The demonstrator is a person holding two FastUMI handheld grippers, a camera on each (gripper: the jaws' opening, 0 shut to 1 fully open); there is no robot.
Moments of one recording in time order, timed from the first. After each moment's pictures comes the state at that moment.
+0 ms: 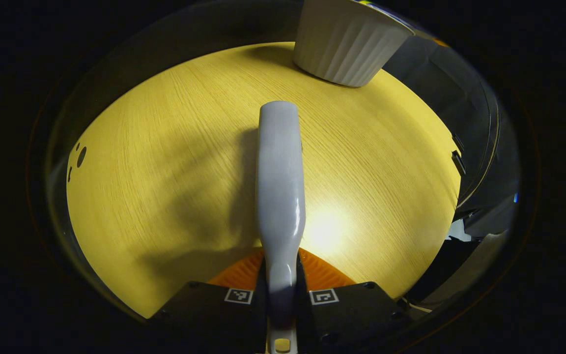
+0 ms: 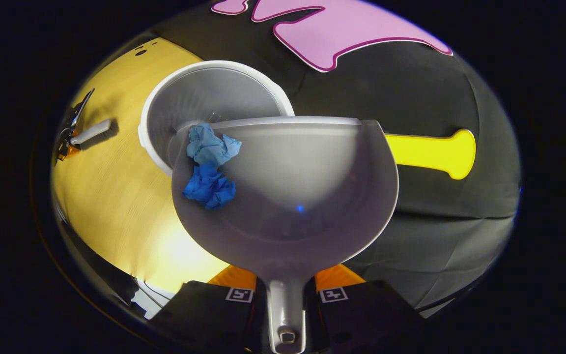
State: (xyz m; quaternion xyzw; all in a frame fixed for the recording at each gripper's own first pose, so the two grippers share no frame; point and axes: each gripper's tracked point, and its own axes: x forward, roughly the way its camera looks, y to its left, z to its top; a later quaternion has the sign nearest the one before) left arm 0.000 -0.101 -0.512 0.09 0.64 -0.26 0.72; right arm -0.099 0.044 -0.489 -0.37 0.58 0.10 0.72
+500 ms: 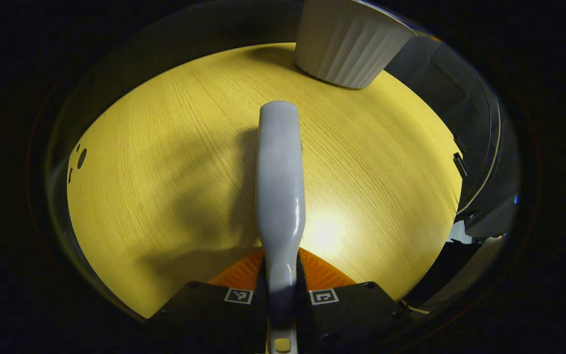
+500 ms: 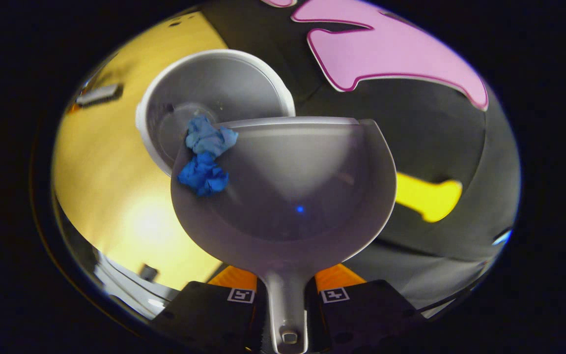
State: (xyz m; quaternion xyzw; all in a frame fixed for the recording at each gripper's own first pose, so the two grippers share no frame) left arm 0.001 -0.105 -0.509 0.10 0.64 -0.25 0.72; right arm -0.048 0.025 -0.456 -0.54 0.52 0.11 0.65
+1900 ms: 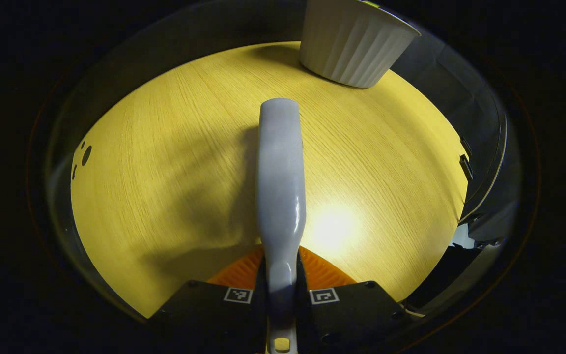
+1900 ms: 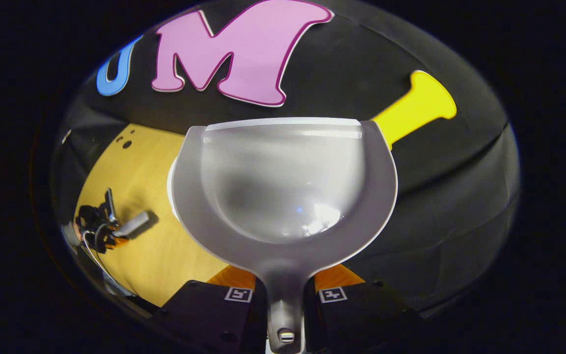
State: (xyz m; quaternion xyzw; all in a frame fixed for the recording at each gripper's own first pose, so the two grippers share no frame) left arm -0.008 -0.112 -0.514 0.10 0.64 -0.22 0.72; right arm -0.066 0.074 -0.493 -0.05 0.52 0.08 0.85
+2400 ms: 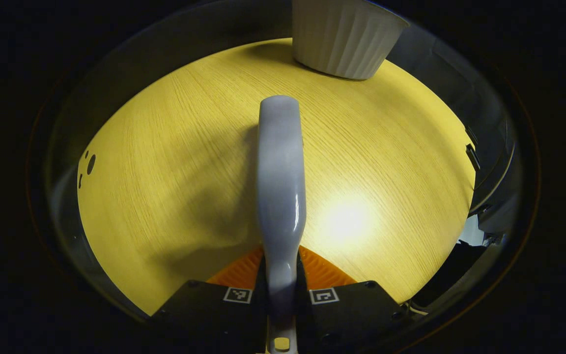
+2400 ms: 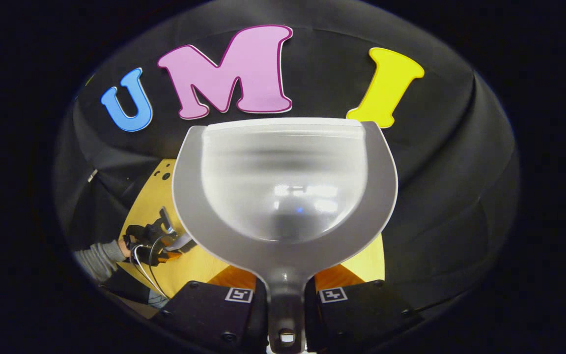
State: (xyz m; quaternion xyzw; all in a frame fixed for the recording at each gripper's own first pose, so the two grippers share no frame) left arm -0.010 -0.115 -0.516 0.14 0.65 -0.22 0.72; right arm -0.133 0.103 -0.498 0.08 0.49 0.11 0.86
